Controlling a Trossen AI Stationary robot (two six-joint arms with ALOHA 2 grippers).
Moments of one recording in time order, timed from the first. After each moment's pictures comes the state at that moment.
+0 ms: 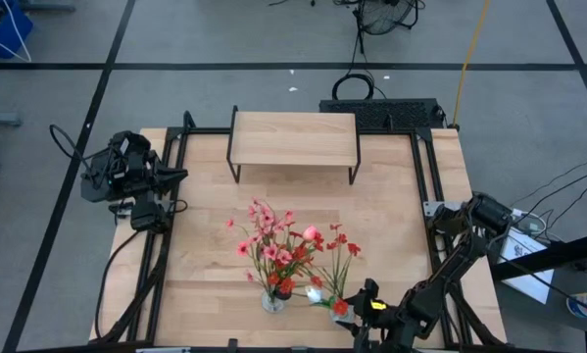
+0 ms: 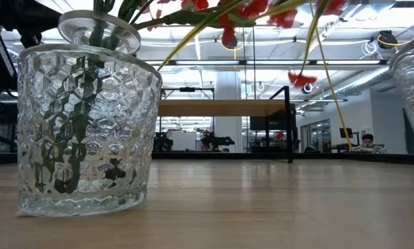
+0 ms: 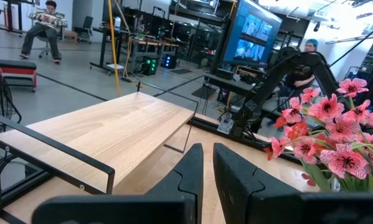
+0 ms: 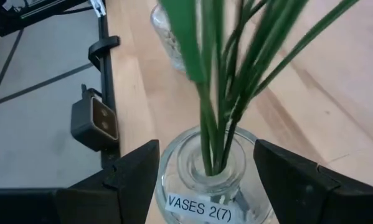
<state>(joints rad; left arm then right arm) -1.24 0.01 0.61 -0.87 -1.49 -0.56 0.95 1.82 1.10 -0.23 0.77 1.14</state>
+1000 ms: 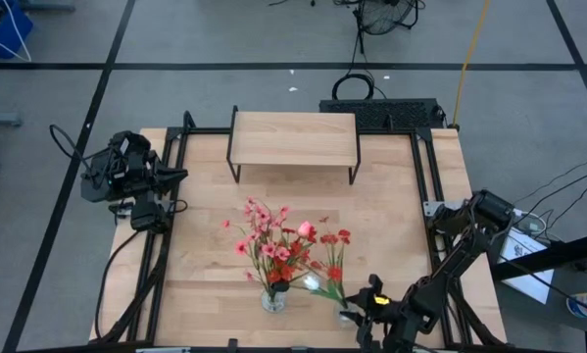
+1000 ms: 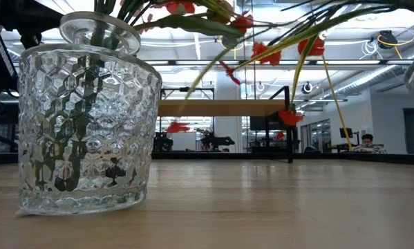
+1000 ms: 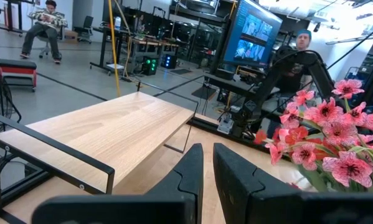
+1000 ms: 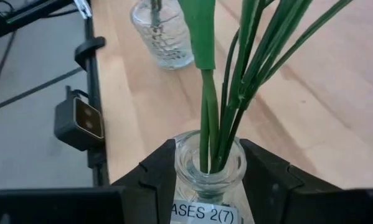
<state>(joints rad) -1.24 0.01 0.61 -0.87 -1.49 -0.56 0.95 1.77 1.04 -0.25 0.79 1.18</state>
